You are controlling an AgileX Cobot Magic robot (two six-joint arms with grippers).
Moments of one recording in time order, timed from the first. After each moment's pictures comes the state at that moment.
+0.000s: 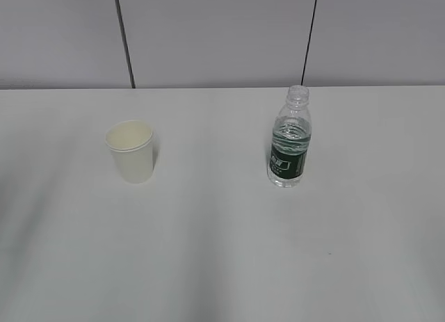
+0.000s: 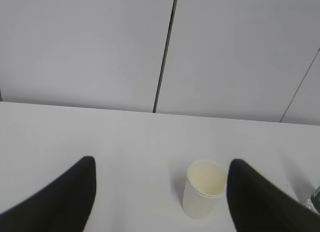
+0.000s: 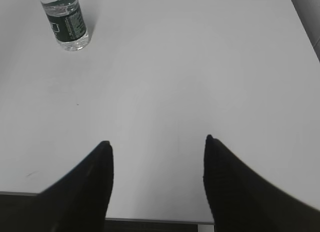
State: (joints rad) left arm -0.06 0.55 -0.55 -0.18 0.29 0.05; right arm -0.05 -0.02 -0.49 0.04 1.14 -0.09
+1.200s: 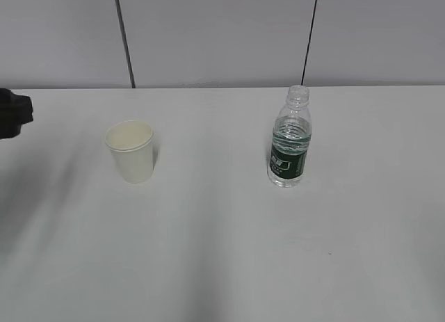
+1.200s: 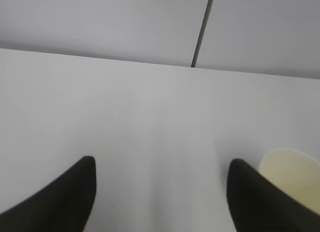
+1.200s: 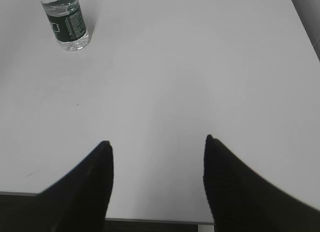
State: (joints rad) left arm -0.12 1.35 -0.54 -0.18 -0.34 0.05; right arm -0.05 -0.02 -0.49 0.04 1.14 -0.09
